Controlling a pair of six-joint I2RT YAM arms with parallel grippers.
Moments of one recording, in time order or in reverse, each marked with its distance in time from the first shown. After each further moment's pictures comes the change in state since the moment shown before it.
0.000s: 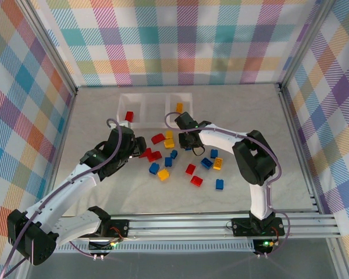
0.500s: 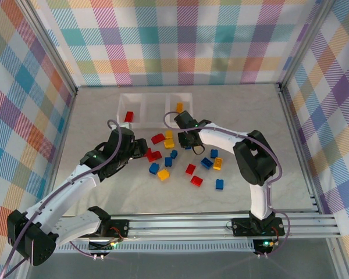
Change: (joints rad) left arm 0.000 -0.011 -0.011 -0.010 0.040 -0.009; right arm 0.002 -0.007 0.030 -0.021 0.000 -0.056
